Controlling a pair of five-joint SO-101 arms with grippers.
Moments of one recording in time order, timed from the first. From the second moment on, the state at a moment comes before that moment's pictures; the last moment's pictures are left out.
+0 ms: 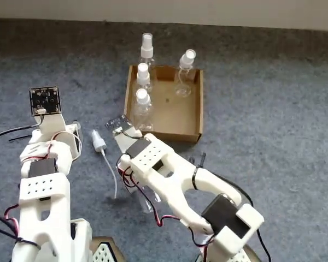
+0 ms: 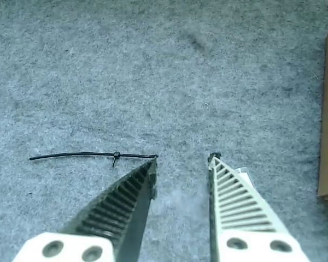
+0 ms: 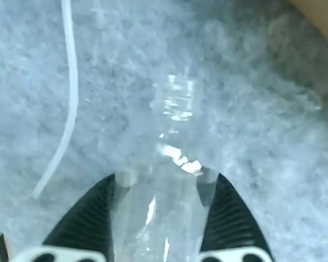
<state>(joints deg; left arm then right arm) -18.9 -46.0 65.2 30.6 1.0 -50.3 2.6 24.9 63.1 -8.1</state>
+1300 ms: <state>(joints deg) -18.9 -46.0 66.0 30.6 1.0 13.9 -8.3 39.2 63.6 29.6</state>
